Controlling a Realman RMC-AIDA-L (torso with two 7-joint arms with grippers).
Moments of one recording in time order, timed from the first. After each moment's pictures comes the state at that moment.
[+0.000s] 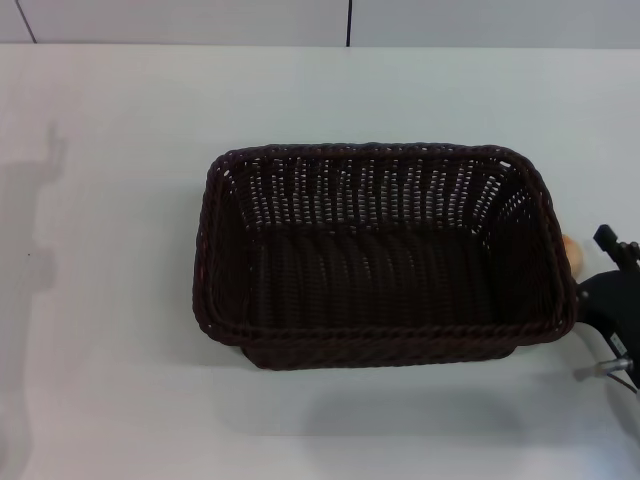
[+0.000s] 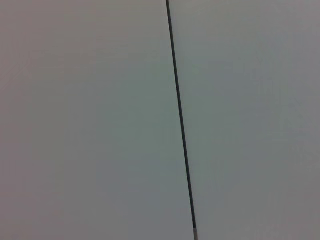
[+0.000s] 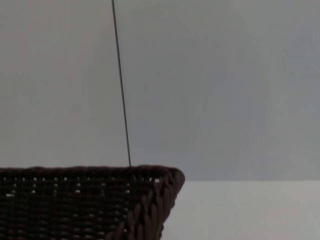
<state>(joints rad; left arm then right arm) -0.33 -2.07 -1.34 -0.39 2.49 1.10 0.16 0.31 2.09 -0.30 0.30 -1.34 -1.33 0.07</state>
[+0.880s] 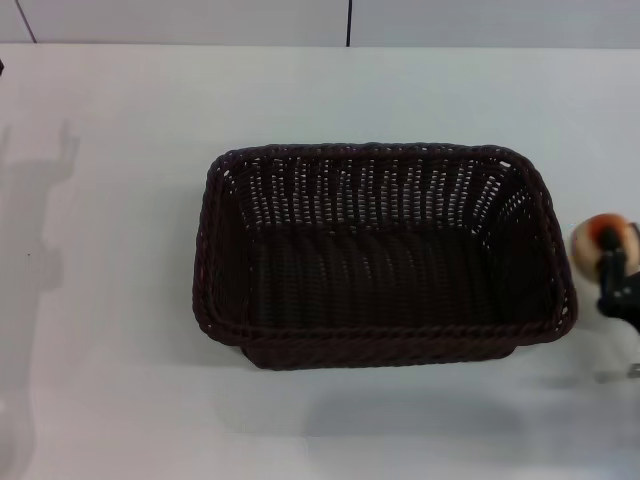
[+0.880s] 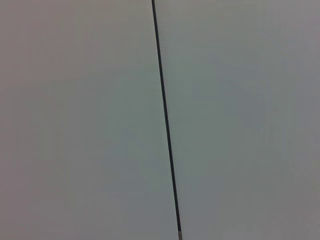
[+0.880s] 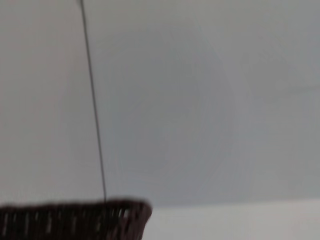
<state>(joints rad) -0.33 -2.07 -1.31 -0.39 2.49 1.10 0.15 0.26 2.09 -0.25 0.31 -1.33 -1.44 0.08</state>
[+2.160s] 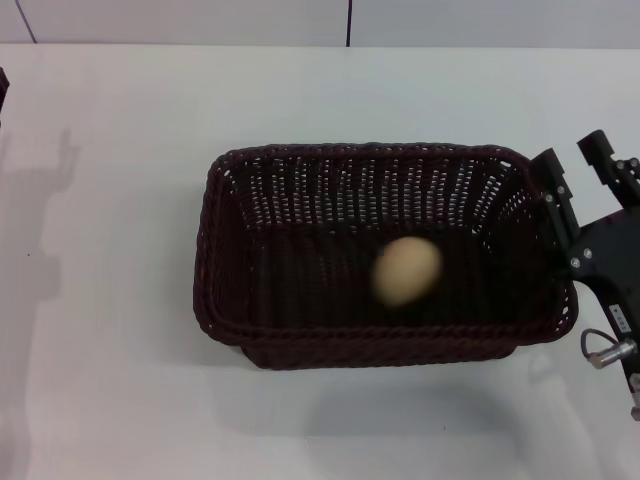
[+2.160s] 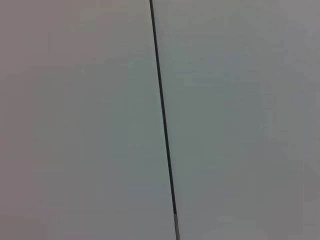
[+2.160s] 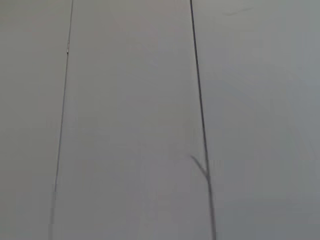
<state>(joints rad) -0.31 -2.07 -1.29 -0.38 2.49 1.10 0.13 0.34 2.08 -0.27 0.46 -1.54 -1.82 -0.09</state>
